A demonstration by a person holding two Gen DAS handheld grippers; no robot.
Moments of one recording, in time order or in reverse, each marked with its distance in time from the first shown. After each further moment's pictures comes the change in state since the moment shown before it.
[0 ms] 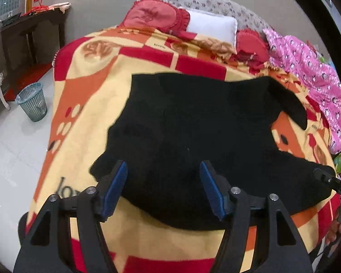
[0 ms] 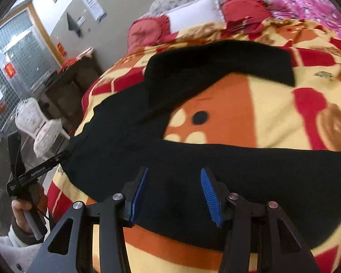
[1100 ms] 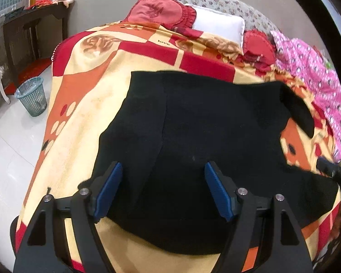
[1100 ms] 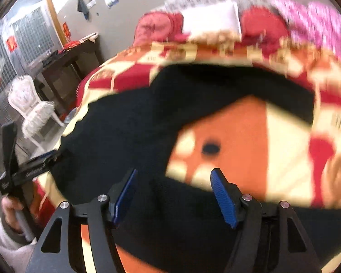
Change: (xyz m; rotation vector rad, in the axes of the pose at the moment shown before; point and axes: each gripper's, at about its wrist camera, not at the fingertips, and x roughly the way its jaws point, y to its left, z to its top) left arm 0.016 0.001 0.010 -0.058 0.002 -0.006; right arm 0.020 0.034 0.056 -0.173 -0.015 -0.109
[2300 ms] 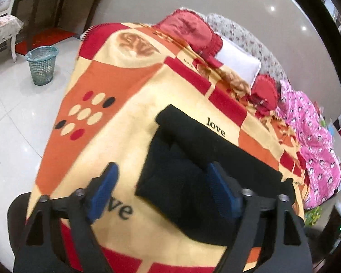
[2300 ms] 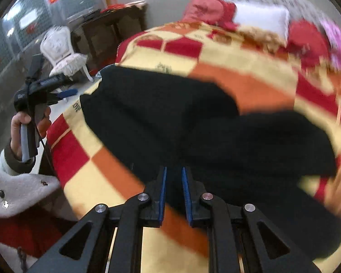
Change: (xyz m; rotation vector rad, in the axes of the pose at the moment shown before) left arm -0.044 0.084 -0.009 -0.288 -0.072 -0.103; right arm -0.028 0.020 -0.073 -0.218 0.170 0.175
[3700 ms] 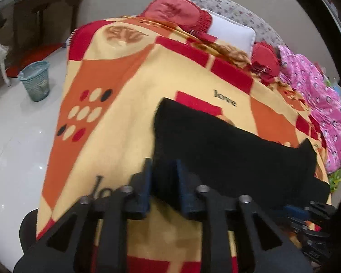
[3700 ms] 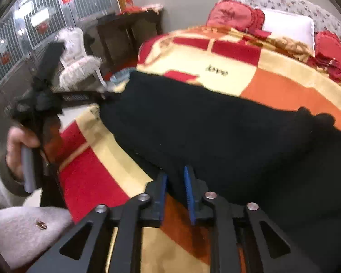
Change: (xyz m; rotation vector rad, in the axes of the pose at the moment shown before) left arm 0.022 -0.013 -0.011 0.199 0.071 0.082; right arm 0.072 0.098 0.033 -0.070 -0.087 0.066
